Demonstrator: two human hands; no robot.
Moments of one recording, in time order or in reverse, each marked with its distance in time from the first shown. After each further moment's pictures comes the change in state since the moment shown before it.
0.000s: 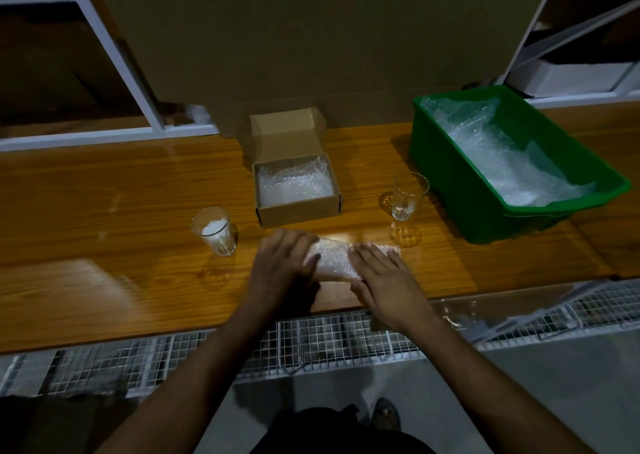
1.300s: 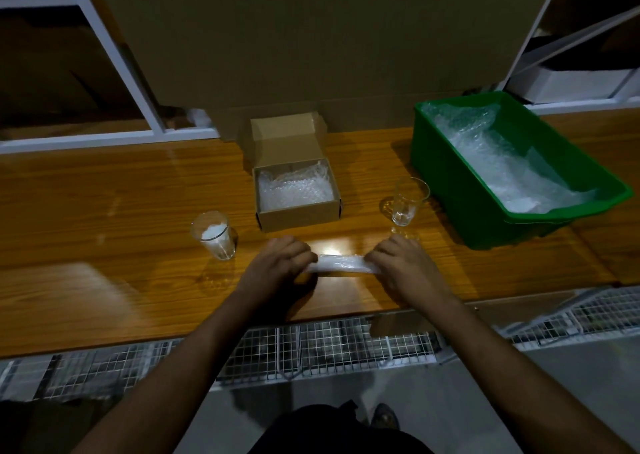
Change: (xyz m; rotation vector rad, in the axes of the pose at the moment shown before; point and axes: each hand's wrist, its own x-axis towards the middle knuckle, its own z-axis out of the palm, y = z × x) left_hand 0.001 -0.033 0.005 -0.175 -0.228 0.185; right_hand 0.020 0.040 -0.022 0.009 0.297 -0.152
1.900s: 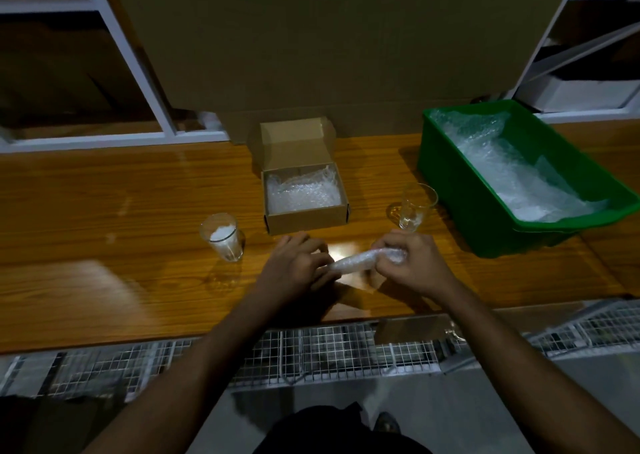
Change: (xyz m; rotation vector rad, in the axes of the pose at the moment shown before) left_hand 0.021 0.014 -0.006 0.081 -0.007 -0.068; right_hand 0.023 -0.014 -0.044 0.628 0.107 0.162
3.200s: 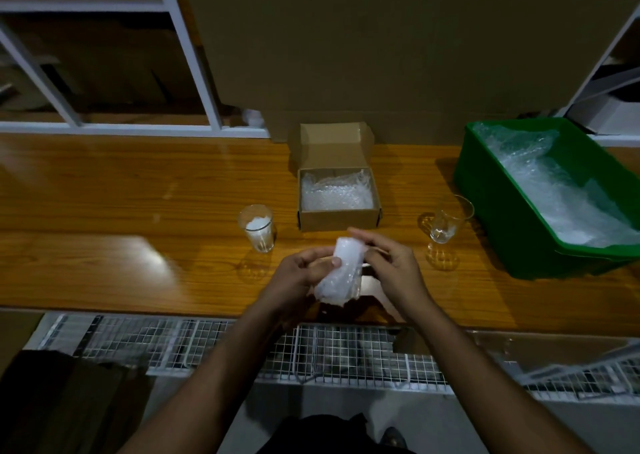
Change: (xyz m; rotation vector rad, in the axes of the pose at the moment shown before) left_hand -0.029 0.038 -0.057 -1.706 0.105 -1.035; right_hand 0.010 -0.065 0.062 0.698 0.039 0.265
